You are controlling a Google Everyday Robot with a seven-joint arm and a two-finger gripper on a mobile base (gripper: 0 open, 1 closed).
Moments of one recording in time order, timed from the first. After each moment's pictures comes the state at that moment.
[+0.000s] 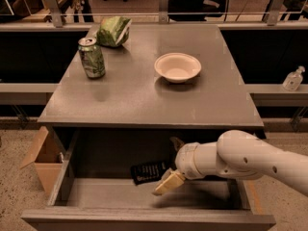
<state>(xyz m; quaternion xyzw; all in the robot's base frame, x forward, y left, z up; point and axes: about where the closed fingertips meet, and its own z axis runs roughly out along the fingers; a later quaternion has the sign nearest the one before) 0.479 -0.033 0.646 -0.53 0.74 0.21 0.36</state>
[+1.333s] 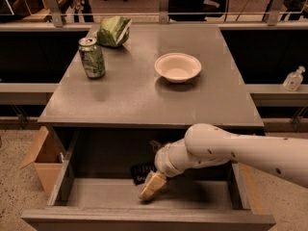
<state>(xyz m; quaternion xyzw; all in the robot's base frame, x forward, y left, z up) 0.485 0.022 0.610 -0.61 0.71 0.20 0.30</state>
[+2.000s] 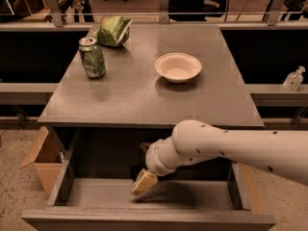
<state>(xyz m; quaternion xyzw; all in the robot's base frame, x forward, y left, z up) 0.477 0.042 0.626 -0.62 0.71 0.18 0.28</state>
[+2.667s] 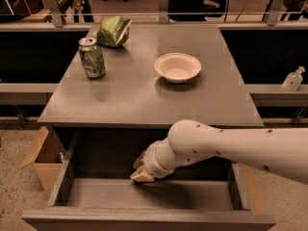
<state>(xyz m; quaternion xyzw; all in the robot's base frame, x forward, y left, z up) 0.468 0.048 0.624 -0.63 0.71 0.18 0.26</state>
